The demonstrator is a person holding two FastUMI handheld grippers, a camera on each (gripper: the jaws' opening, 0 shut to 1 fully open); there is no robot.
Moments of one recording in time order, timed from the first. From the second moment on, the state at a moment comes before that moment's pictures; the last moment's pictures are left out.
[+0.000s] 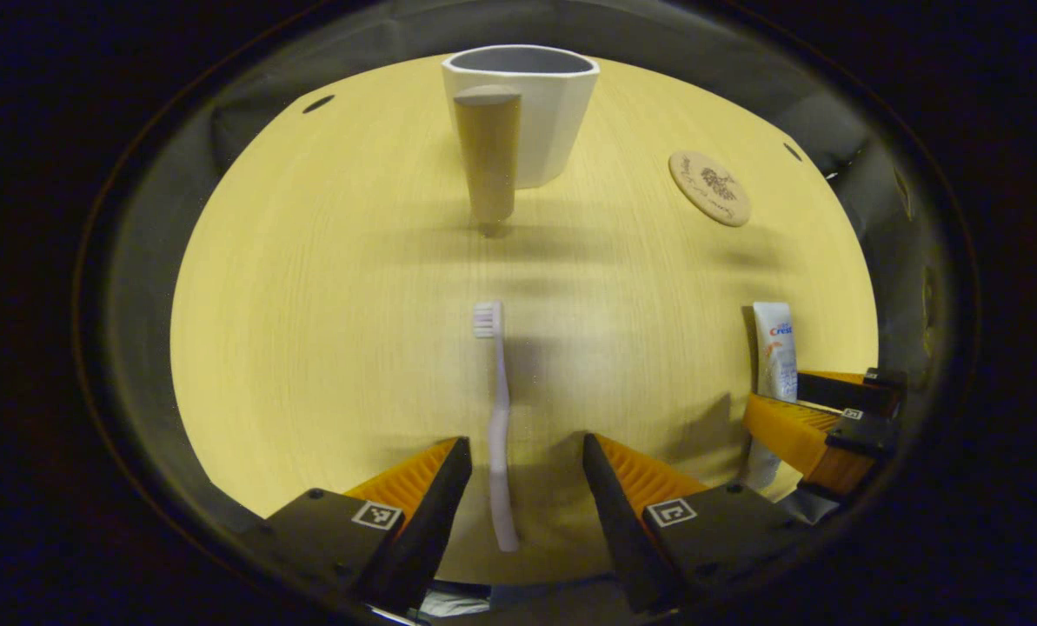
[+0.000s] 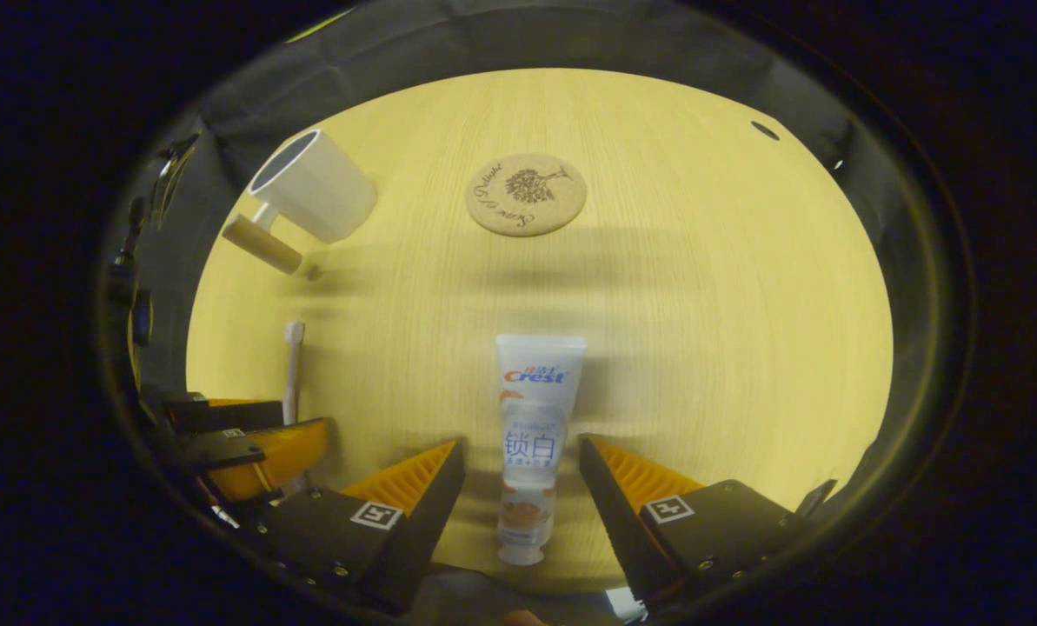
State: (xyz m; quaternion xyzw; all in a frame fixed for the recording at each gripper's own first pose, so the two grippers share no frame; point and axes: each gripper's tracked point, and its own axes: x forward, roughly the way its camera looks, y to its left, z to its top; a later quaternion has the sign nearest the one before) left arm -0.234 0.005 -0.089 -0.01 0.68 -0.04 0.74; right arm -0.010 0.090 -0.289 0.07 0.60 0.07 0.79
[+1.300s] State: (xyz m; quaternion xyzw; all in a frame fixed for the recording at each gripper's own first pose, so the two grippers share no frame) left arm -0.234 0.012 -0.086 0.02 0.65 -0.05 0.76; right arm -0.008 0.075 -0.292 0.08 0.56 0.06 0.82
